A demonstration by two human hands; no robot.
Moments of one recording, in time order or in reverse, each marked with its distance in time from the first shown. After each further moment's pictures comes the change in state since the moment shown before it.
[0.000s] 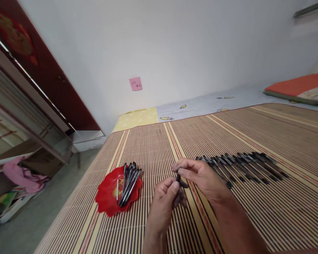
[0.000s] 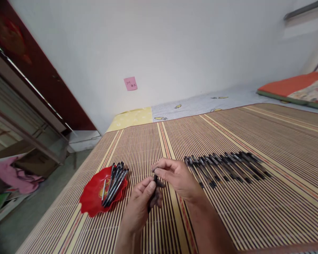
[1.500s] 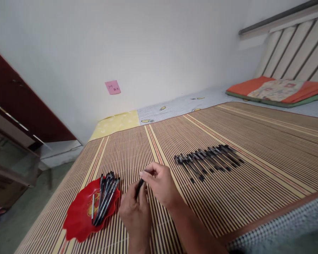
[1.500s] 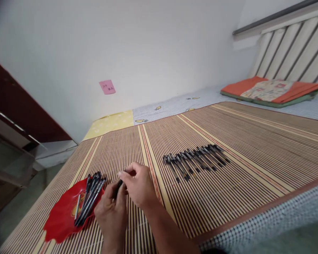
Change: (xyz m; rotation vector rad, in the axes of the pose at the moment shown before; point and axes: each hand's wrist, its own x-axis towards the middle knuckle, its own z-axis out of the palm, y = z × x) left_hand 0.003 -0.011 -0.005 0.845 0.680 0.494; right_hand 0.011 0.016 0.044 -0.079 0.346 0.021
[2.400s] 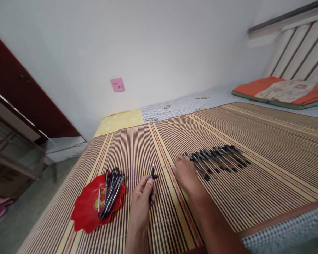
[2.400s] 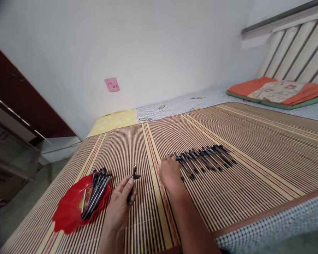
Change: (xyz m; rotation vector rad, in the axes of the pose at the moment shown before) left_hand 0.008 -0.023 -0.002 -0.666 -0.488 -0.628; right_hand 0.029 0.050 -0.068 -1.399 -0.022 0.082
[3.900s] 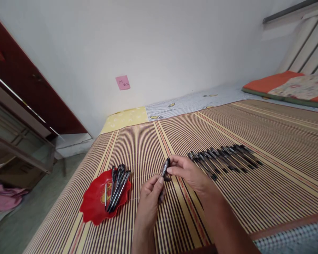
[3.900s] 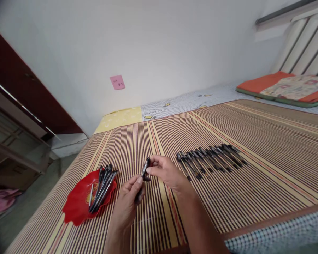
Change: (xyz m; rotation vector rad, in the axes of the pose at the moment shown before) left_hand -0.004 0.007 0.006 0.074 -0.163 0.034; right_hand -0.018 -0.022 -0.040 1.534 -0.386 -0.240
